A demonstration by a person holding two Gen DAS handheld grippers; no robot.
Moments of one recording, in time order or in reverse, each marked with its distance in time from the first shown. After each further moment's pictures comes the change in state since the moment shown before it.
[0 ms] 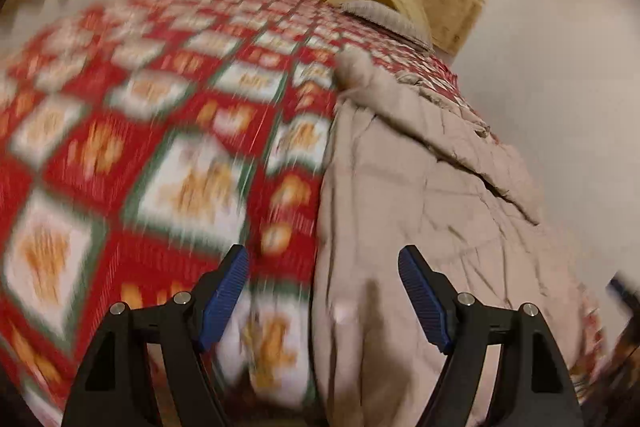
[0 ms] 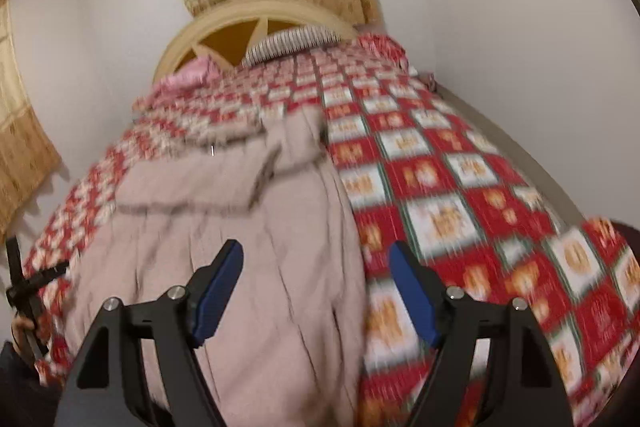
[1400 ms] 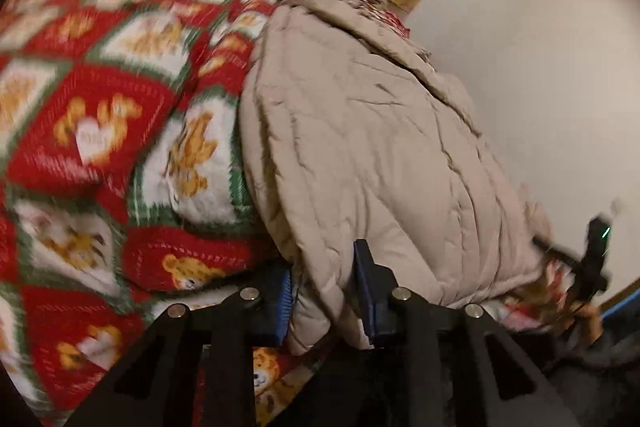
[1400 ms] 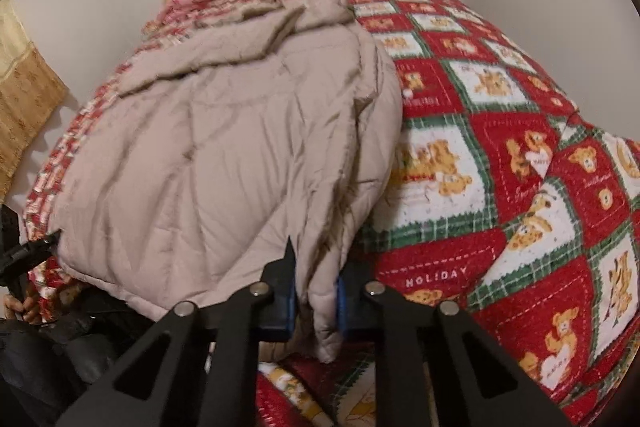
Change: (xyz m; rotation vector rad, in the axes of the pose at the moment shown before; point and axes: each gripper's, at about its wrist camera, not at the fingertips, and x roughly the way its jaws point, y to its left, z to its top) left arm -0.031 -0.024 -0.092 0.101 0.148 -0.163; right arm 0.033 0.013 -0.077 -0.047 0.252 0.076
